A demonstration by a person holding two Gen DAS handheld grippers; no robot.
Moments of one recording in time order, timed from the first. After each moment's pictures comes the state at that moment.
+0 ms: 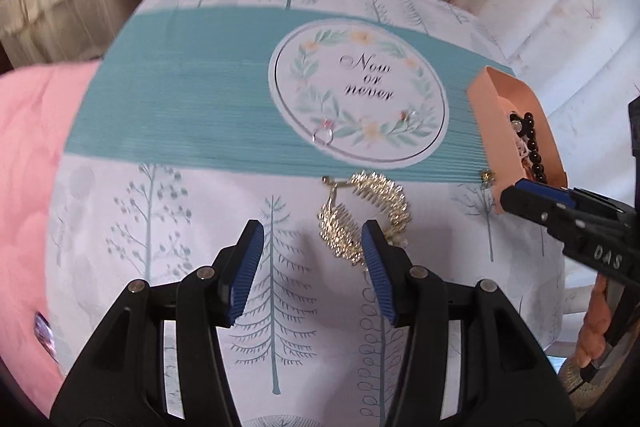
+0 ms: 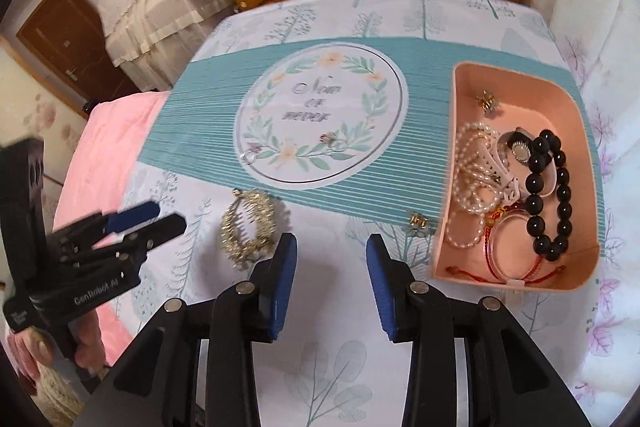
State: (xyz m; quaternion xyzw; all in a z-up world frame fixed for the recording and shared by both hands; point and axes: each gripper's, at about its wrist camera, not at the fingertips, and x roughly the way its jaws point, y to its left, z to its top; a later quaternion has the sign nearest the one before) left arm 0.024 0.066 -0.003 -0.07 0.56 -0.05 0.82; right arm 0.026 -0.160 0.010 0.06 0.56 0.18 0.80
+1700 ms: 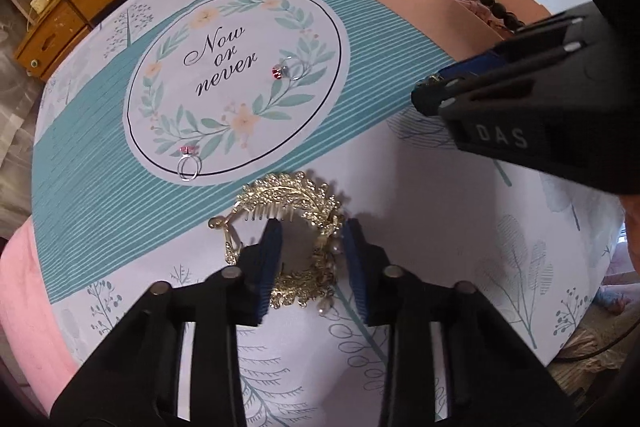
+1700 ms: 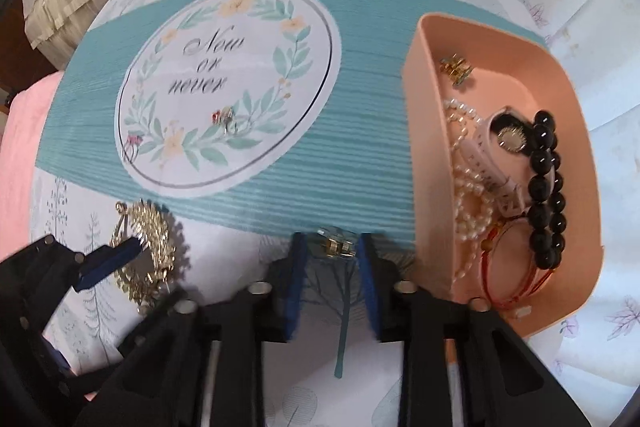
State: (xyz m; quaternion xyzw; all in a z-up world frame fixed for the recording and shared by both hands) left arm 0.048 -0.042 -0.056 0.17 0.57 -0.20 0.78; right arm 0.087 -0.137 -0.061 -0.02 0.64 0.05 0.77
